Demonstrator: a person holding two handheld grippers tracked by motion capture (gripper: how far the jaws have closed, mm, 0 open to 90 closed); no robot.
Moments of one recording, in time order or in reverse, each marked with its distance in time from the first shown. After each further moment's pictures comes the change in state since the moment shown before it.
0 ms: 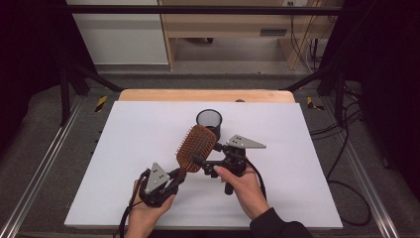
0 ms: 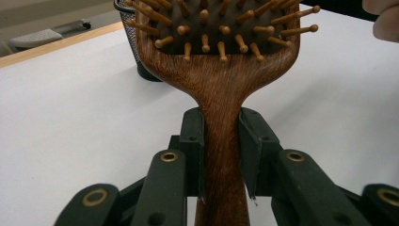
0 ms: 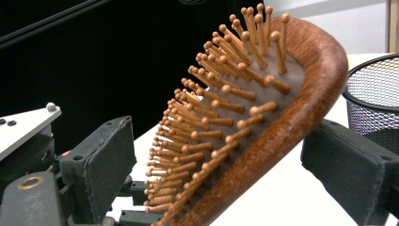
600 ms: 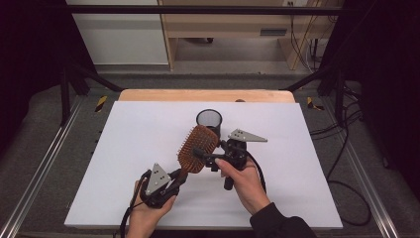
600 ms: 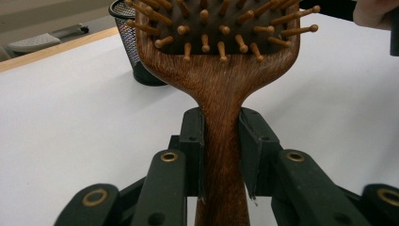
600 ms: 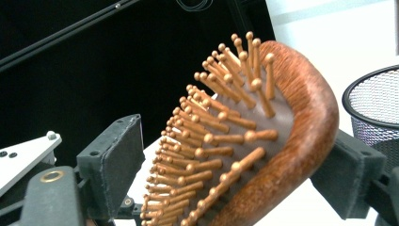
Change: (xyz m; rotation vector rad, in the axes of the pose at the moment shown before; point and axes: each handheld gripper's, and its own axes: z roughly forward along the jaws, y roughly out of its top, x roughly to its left) left arm -0.004 0.001 0.000 -0.012 -0.009 0.007; right arm -0.005 0.013 0.002 -0.017 0.028 0.048
